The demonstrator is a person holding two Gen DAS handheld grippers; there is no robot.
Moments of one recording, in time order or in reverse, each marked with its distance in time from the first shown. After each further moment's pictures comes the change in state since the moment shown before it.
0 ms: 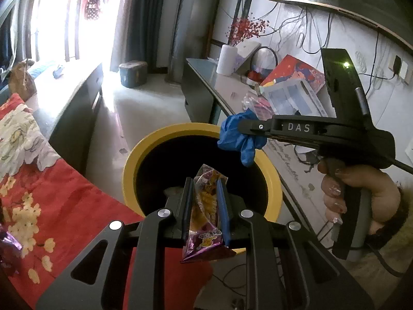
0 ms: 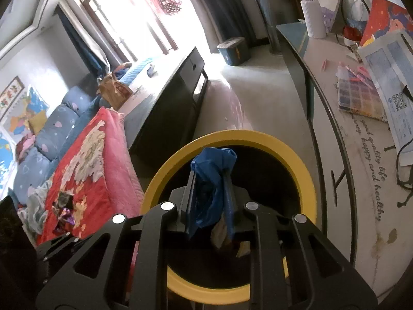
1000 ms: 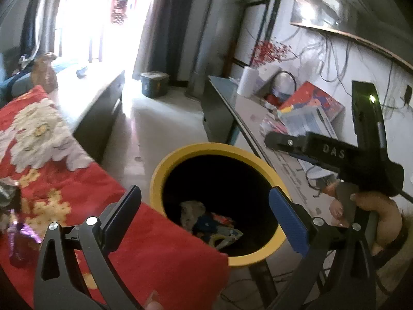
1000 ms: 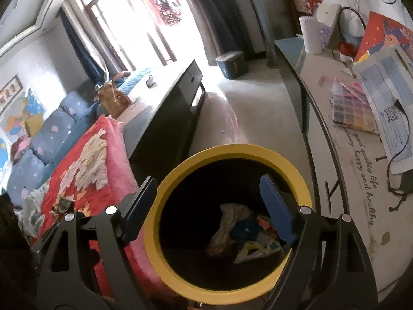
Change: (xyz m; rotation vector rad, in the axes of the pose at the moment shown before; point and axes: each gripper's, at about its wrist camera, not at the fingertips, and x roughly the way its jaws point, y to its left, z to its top) left arm -0.034 0.027 0.004 -0.114 -0.113 0.086; right arm -0.020 0.026 -0.006 -0.038 -0.081 -0.032
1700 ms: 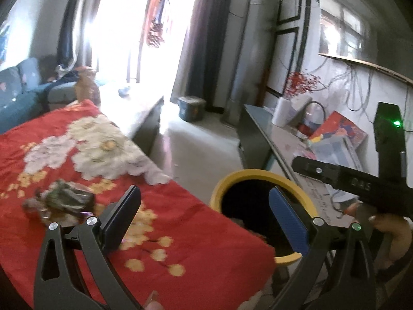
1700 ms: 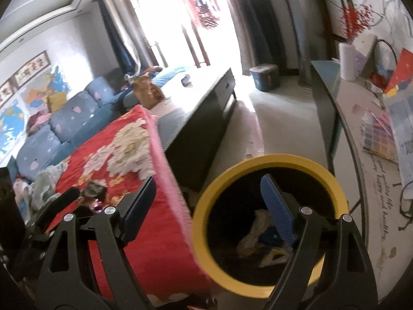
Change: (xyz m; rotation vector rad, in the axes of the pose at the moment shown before) left arm -0.079 0.050 0.002 -0.056 -0.153 0.186; right arm -0.019 0.078 -0.007 -0.160 -0.032 0.110
